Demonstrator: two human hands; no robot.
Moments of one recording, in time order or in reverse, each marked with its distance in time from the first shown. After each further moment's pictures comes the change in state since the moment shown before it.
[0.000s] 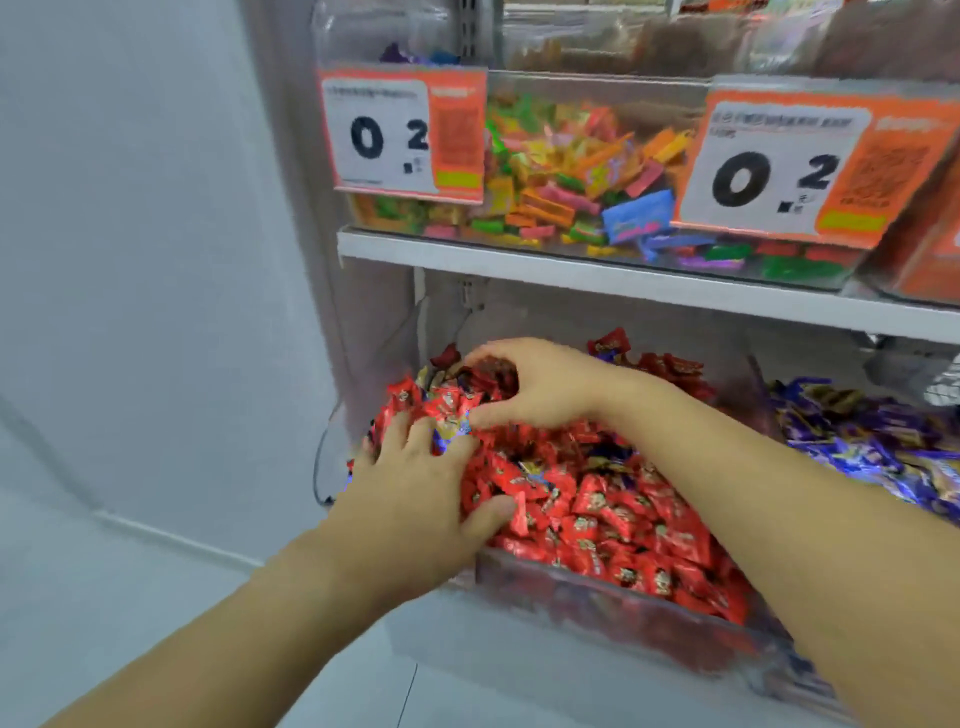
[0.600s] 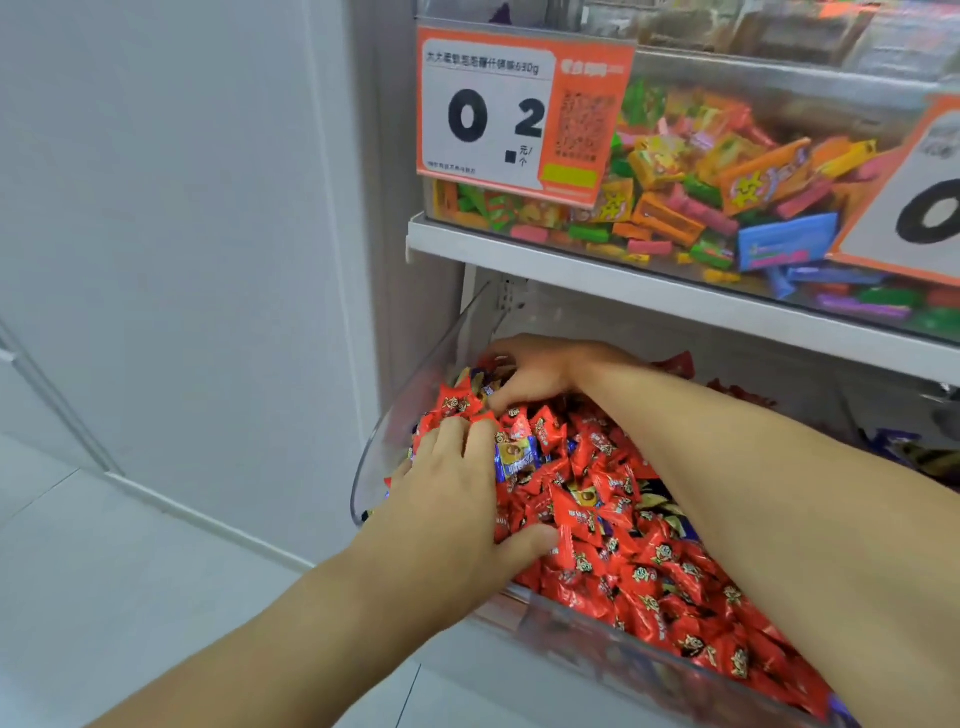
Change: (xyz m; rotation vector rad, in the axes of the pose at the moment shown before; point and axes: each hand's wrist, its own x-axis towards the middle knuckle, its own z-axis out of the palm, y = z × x) left_hand 0.007 -0.016 0.004 -0.345 0.151 -0.015; right_hand 0.119 0.015 0.022 -0.133 -0.258 0.081
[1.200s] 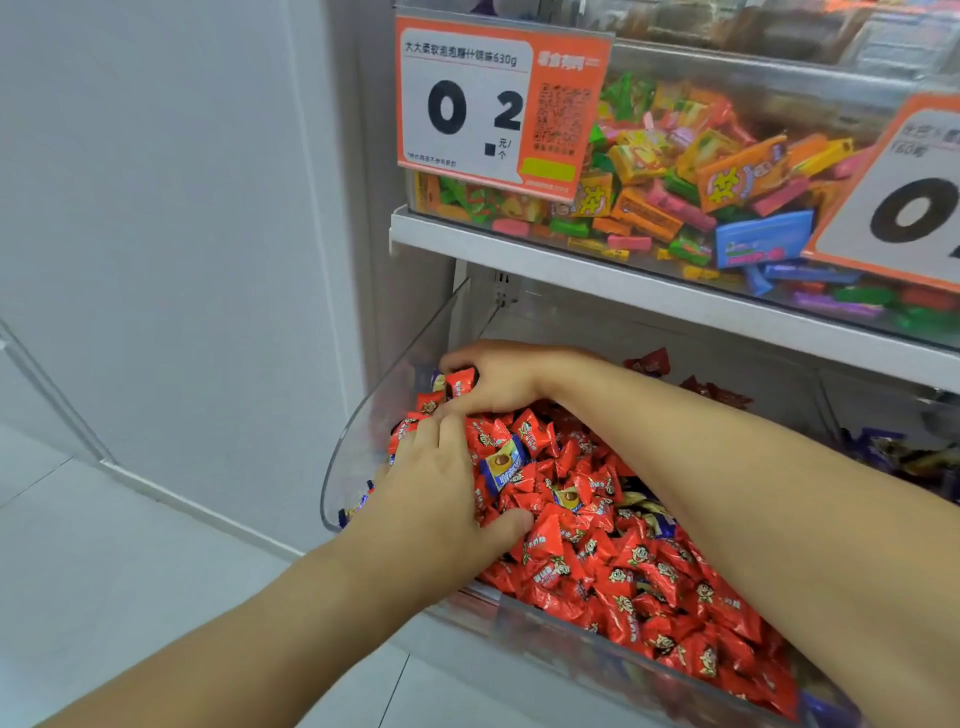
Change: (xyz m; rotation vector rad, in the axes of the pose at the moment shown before) left_hand 0.007 -0.001 0.012 -0.125 -0.003 -0.098; right_hand -0.008 -0.024 0.014 0.008 0.022 -0.238
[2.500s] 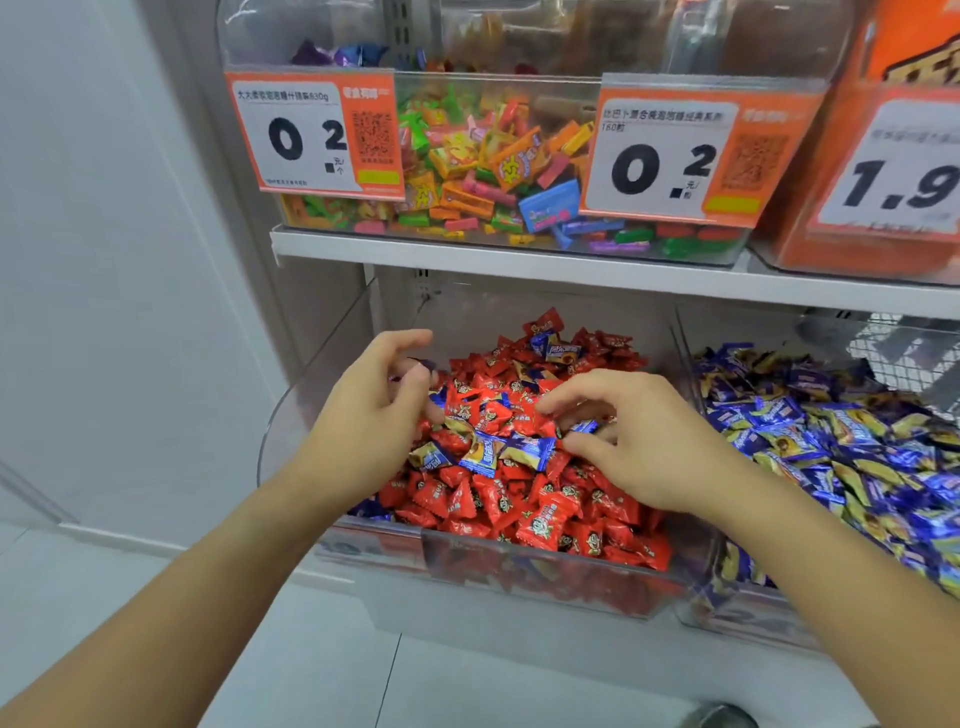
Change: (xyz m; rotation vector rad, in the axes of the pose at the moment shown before) left_hand 0.009 0.045 -0.027 -0.565 0.124 0.081; right_hand -0.247 0.001 0.032 0.307 0.591 0.293
